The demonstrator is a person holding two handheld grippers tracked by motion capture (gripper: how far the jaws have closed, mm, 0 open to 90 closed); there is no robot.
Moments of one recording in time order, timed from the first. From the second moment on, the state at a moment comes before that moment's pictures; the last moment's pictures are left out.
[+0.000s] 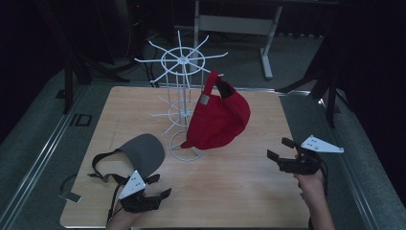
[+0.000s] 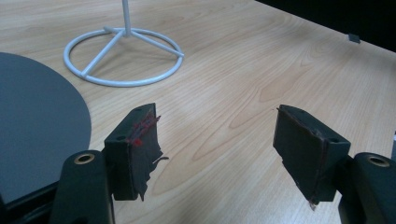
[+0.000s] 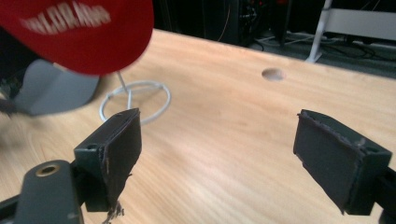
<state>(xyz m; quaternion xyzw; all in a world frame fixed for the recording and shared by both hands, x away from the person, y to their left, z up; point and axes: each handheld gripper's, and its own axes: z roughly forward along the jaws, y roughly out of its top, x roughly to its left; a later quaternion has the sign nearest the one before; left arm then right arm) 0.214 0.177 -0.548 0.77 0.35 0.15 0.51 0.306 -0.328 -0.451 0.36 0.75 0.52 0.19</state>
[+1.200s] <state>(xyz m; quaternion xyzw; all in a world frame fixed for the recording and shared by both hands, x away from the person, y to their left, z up) 0.168 0.311 -0.550 0.69 0.48 0.26 0.46 0.291 -0.361 -0.548 0.44 0.75 0.44 0.21</state>
